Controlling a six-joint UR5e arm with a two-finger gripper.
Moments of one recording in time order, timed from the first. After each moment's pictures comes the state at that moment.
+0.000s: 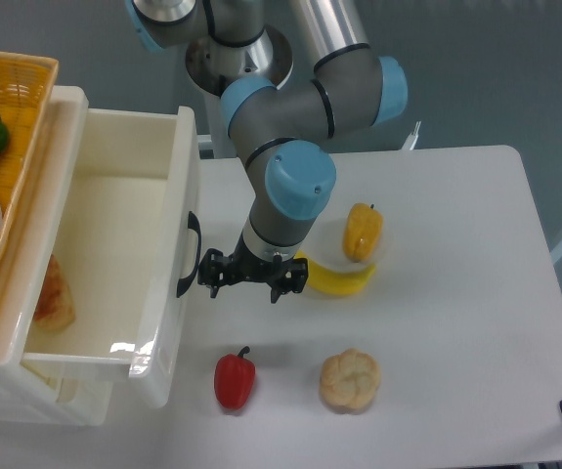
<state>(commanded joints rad) 2.38 -1.91 -1.63 -1.19 1.30 0.35</state>
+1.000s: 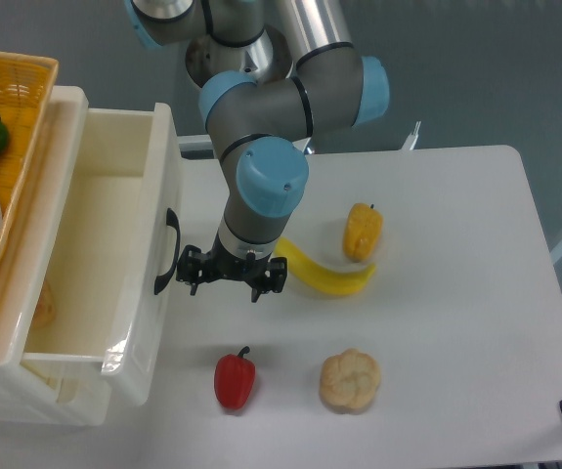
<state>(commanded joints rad) 2.34 -1.91 -1.63 -1.19 1.30 0.34</state>
